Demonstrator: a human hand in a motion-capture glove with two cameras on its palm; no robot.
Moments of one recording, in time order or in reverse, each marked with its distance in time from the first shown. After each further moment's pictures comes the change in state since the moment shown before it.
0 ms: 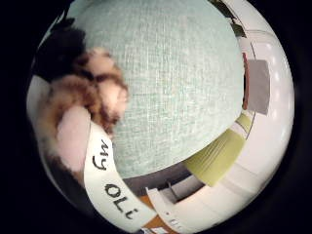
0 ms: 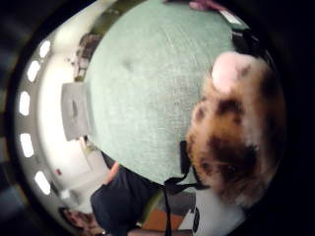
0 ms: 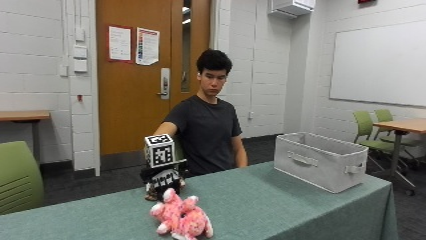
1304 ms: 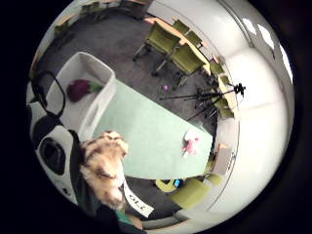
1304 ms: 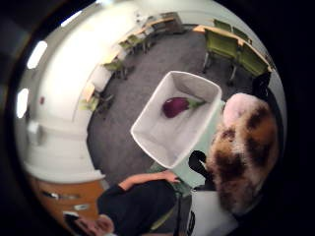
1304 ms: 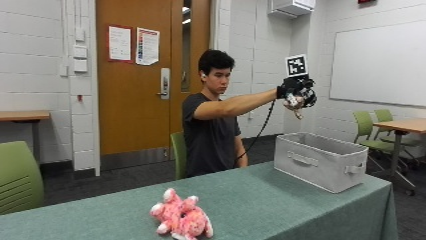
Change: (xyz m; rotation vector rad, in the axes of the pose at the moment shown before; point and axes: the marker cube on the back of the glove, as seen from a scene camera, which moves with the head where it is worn) arm -0.589 -0.018 -0.272 0.305 0.067 -0.851
